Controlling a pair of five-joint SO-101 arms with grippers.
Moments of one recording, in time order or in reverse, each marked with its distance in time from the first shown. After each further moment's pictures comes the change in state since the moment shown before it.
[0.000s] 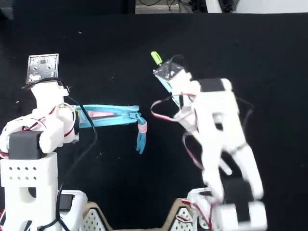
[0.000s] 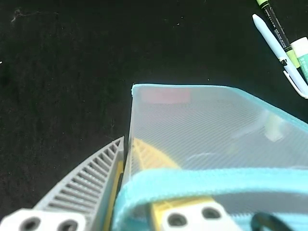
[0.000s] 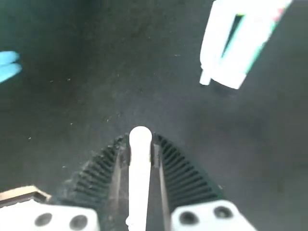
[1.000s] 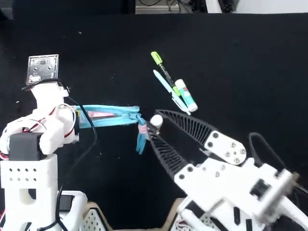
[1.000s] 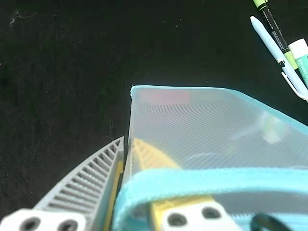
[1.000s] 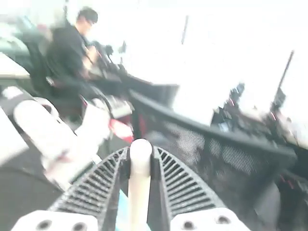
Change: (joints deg) left arm 0.0 0.0 1.4 -1.5 0.0; right arm -40.1 -61.9 -0.7 -23.8 -28.0
